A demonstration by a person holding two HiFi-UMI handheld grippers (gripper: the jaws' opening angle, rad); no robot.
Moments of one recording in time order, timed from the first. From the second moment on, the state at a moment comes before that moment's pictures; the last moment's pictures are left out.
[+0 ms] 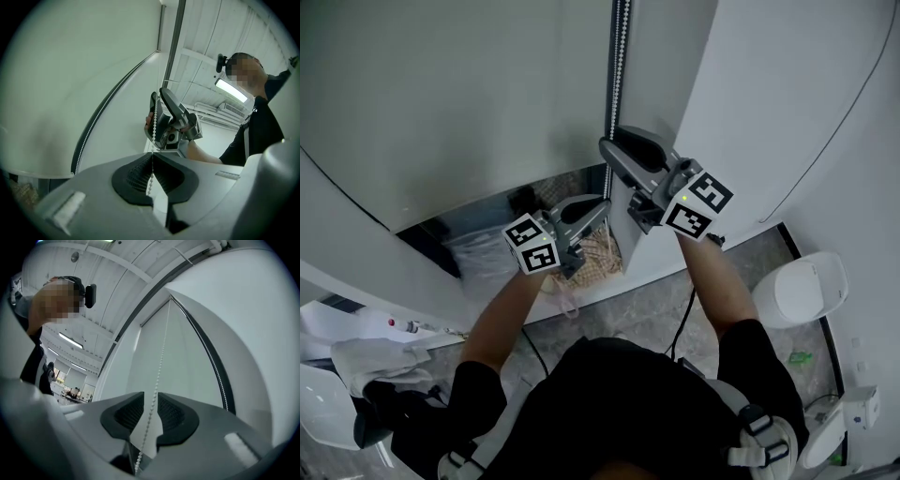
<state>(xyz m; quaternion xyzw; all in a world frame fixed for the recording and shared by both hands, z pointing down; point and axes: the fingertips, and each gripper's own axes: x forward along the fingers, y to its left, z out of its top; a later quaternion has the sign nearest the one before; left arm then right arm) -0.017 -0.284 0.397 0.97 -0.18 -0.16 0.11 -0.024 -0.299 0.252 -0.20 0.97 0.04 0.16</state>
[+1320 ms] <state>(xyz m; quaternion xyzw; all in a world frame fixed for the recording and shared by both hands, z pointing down) -0.015 -0.254 0.525 0.98 -0.17 0.00 0.13 -0.041 -0.276 0.391 -0.20 0.98 0.02 0.04</state>
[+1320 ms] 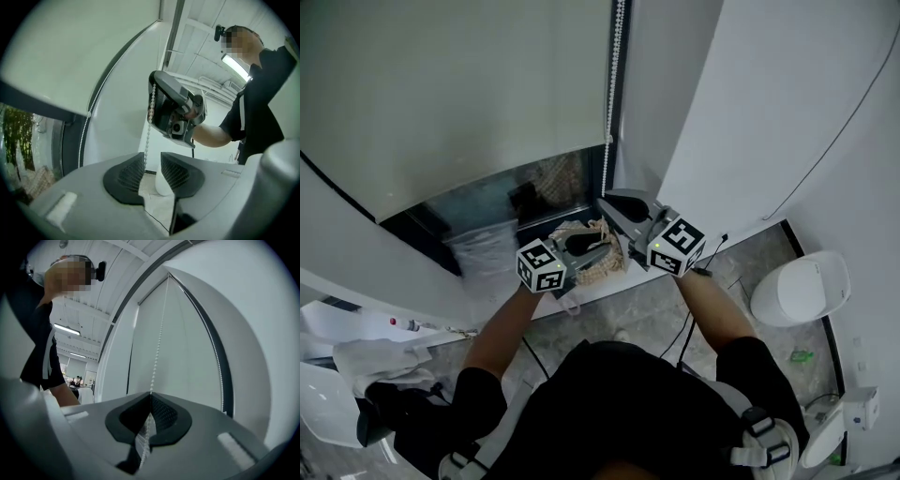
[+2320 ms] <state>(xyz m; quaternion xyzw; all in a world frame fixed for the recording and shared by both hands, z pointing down) -0.031 -0.314 0.204 0.97 -0.10 -0.22 0.01 -0.028 -0.279 0.393 -0.21 0.98 0.02 0.03</state>
